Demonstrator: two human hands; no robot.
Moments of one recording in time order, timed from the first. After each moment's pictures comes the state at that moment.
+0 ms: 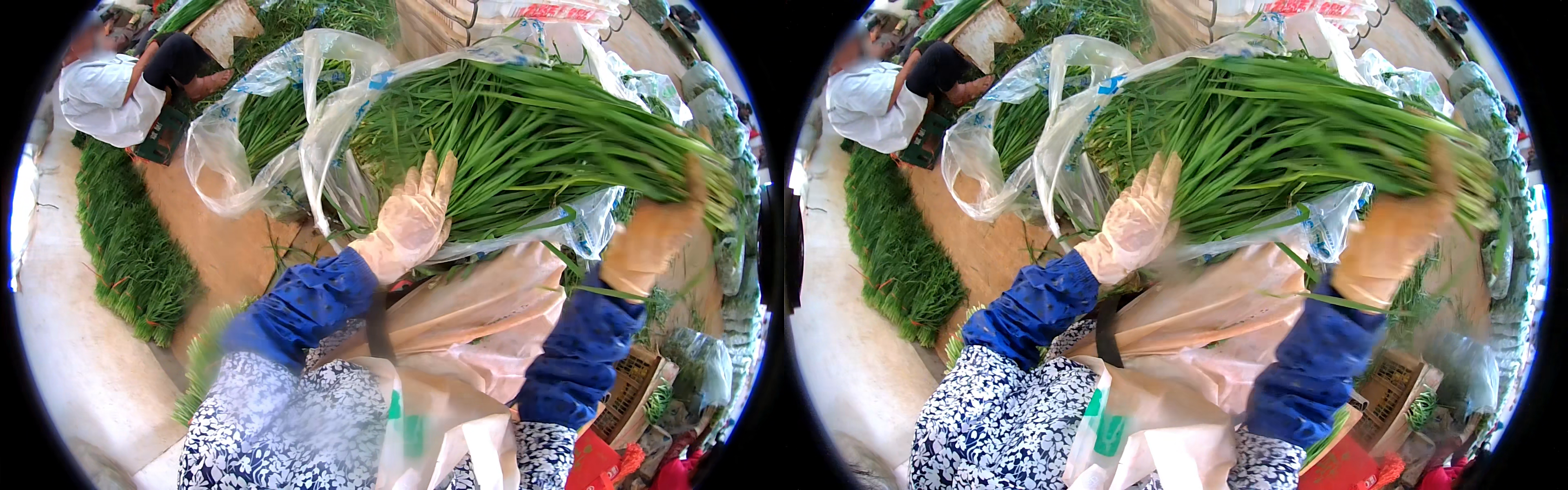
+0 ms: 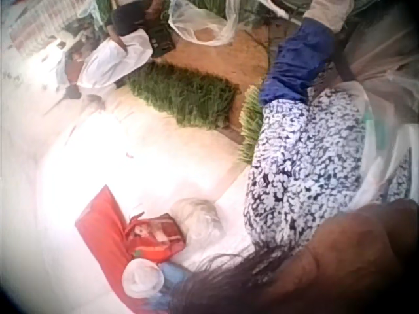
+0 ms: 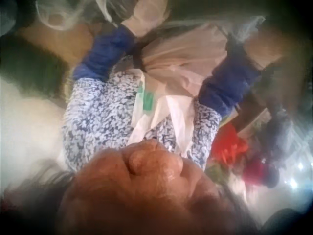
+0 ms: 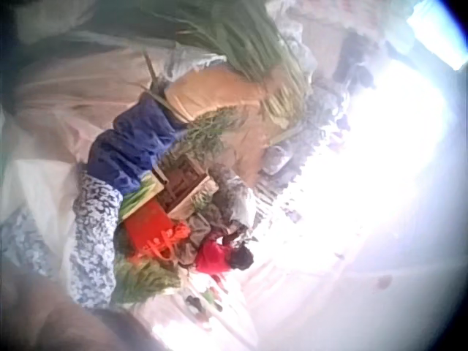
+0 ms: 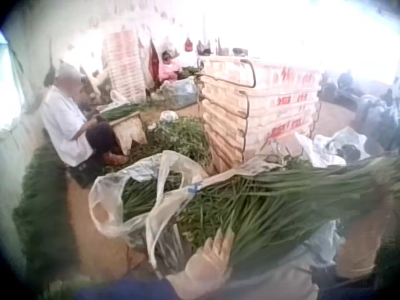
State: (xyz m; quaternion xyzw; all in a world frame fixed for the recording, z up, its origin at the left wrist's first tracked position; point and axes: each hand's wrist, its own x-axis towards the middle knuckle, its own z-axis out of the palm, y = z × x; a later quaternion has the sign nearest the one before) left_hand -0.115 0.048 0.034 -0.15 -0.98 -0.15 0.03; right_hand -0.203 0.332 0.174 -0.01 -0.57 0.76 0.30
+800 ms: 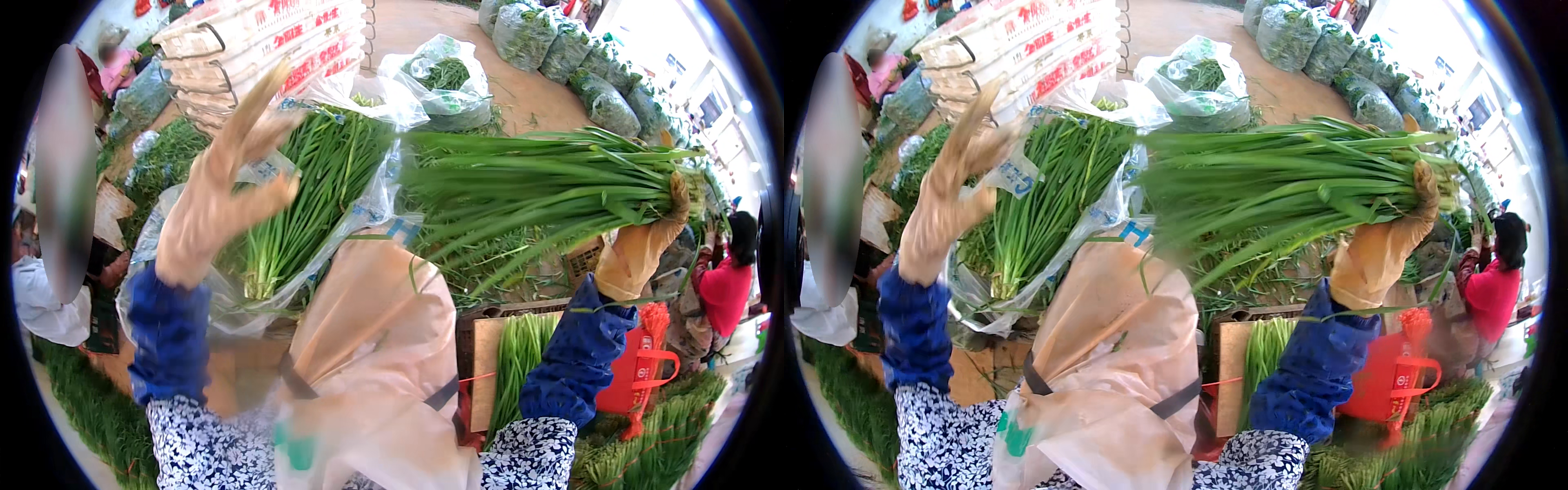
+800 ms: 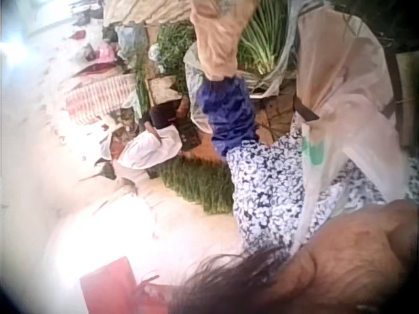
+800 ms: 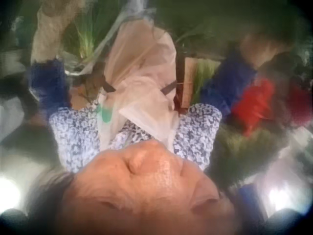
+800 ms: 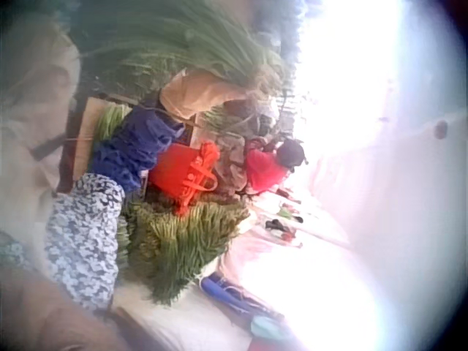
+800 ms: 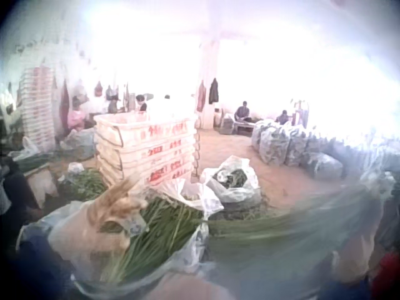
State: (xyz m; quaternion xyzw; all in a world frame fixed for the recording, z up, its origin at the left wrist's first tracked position) left_hand -0.140 0.113 0.258 -0.41 -0.78 -0.47 0.06; right_hand 0.032 0.538 0.273 0.14 -0.41 0.82 0.37
